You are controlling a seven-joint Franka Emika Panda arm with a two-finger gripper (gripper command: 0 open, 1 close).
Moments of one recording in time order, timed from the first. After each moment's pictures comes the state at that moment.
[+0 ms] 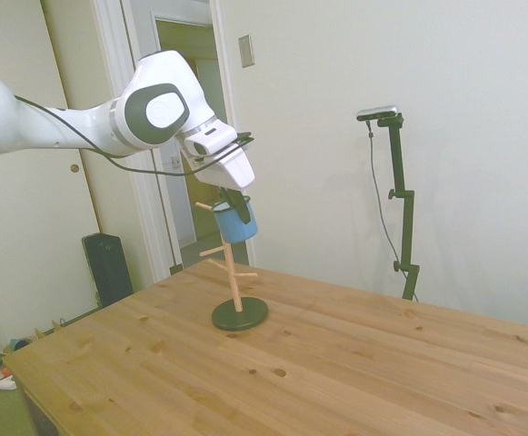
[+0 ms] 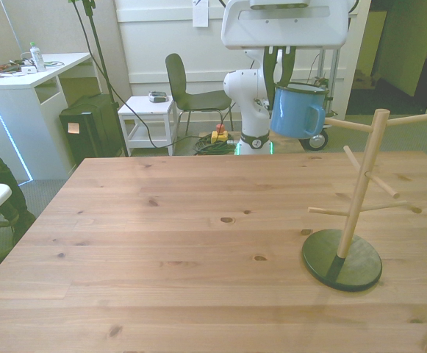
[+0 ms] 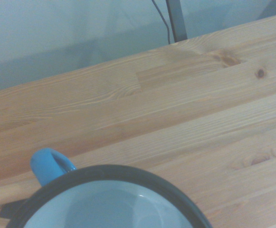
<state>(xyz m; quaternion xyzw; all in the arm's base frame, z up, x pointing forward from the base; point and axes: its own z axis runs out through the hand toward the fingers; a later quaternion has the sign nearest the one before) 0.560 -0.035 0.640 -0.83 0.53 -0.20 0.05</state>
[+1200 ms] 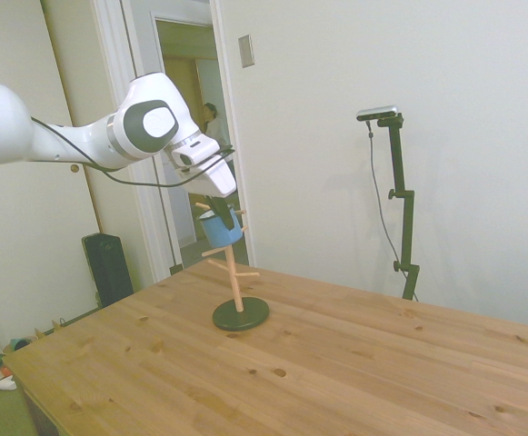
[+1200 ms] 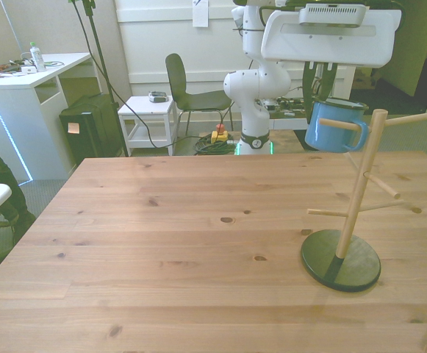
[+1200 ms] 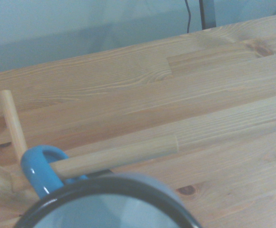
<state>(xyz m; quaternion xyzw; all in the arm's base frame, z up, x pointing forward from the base) 0.577 0.025 0.619 -0.84 0.51 -0.19 0.03</state>
